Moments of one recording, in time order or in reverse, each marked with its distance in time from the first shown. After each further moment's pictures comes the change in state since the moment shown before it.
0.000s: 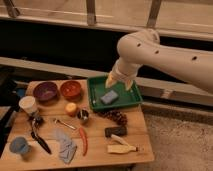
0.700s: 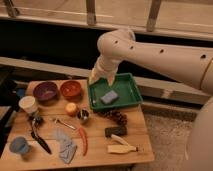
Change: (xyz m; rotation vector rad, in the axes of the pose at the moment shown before) arm -0.021 0.062 0.030 -0.060 0.016 -0.077
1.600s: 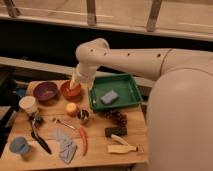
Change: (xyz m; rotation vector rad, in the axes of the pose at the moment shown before) arm -0.007 0.096 0.089 -0.098 0.060 -0.074
